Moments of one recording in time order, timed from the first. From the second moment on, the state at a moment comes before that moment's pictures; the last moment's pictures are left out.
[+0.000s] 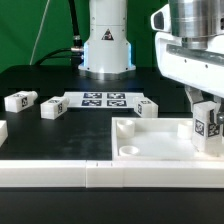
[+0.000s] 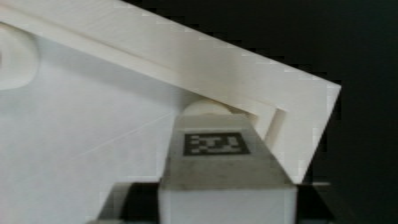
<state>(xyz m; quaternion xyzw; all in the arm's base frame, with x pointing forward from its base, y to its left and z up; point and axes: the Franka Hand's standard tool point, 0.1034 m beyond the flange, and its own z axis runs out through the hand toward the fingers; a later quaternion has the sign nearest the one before) 0.634 0.117 0.083 -0.82 0.57 0.05 0.07</state>
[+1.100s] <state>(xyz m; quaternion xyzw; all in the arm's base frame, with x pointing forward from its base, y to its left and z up) 0.635 0.131 0.083 -1.00 0.04 0.01 0.04</state>
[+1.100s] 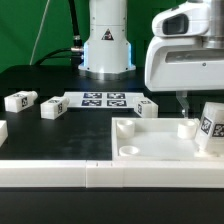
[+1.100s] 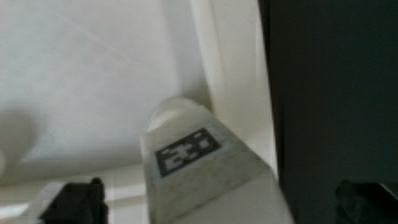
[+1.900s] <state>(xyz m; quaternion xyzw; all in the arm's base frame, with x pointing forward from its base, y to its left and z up) 0.643 0.119 0.081 -0.99 -0.15 0.02 0.04</state>
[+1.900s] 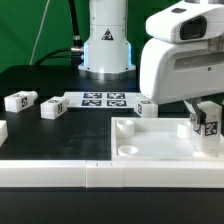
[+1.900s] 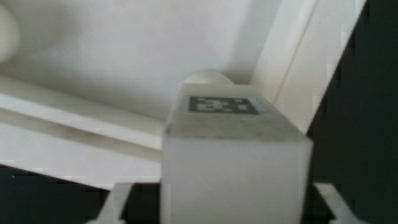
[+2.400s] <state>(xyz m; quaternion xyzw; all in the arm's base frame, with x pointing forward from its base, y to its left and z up) 0.646 0.116 0.080 -1.00 0.04 0.01 0.05</state>
